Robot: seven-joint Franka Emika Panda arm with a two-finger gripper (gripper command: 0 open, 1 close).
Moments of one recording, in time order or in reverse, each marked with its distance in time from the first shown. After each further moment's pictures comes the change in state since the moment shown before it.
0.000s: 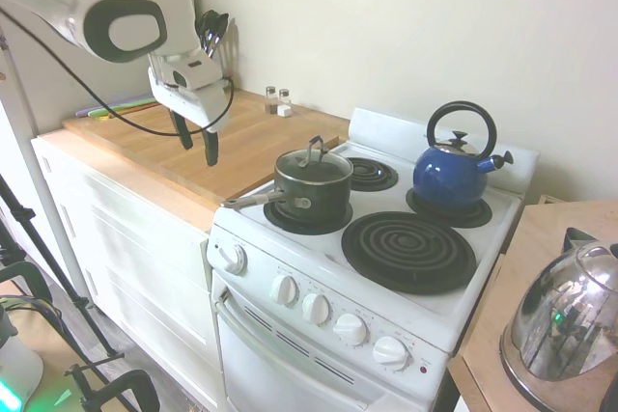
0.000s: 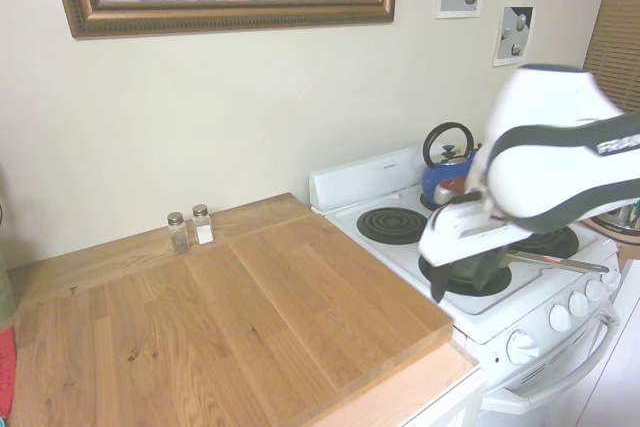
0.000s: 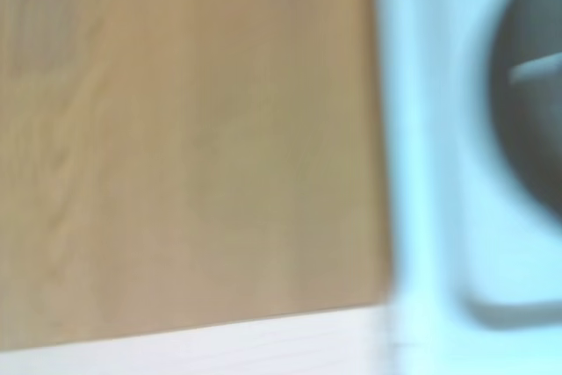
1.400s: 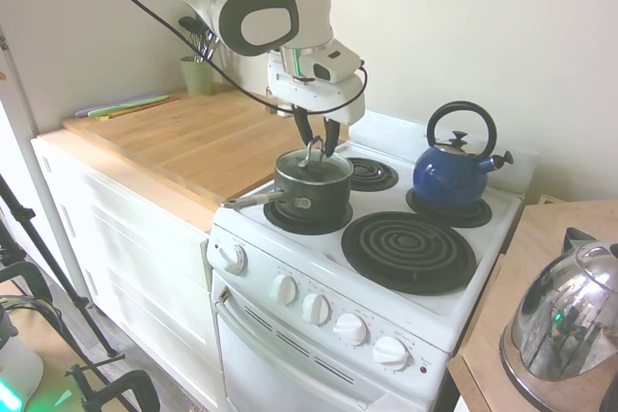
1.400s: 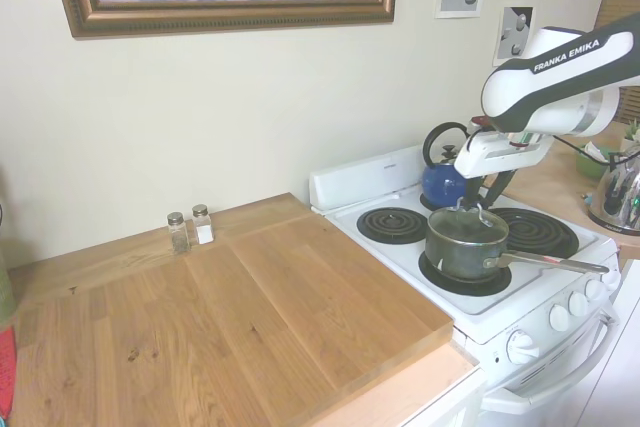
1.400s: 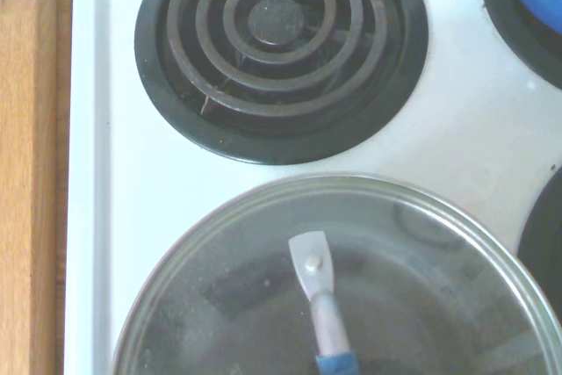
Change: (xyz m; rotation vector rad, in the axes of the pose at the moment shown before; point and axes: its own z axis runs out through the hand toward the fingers) arm 0.205 -0.011 0.020 -0.005 0.064 -0.030
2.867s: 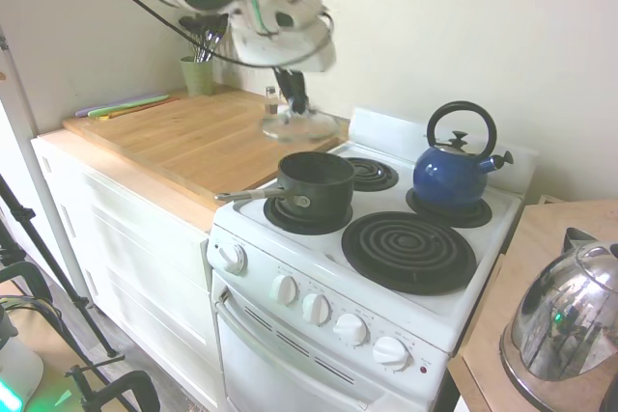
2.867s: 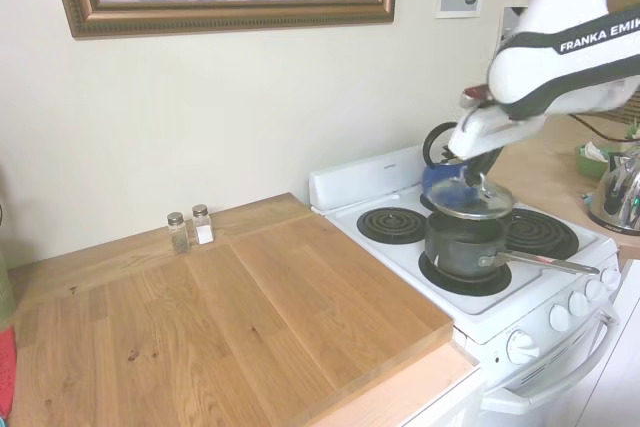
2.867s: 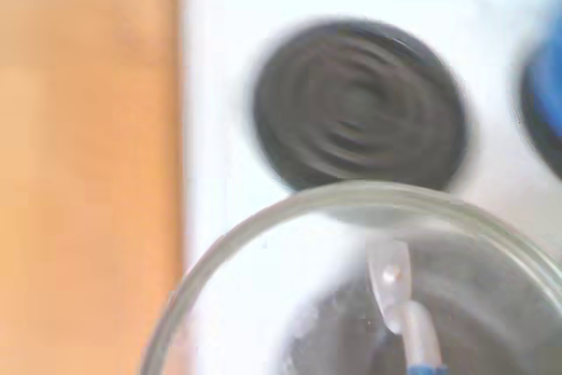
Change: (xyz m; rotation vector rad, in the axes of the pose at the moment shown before) arm -0.086 -0.081 -0.084 -0.003 0.141 -0.126
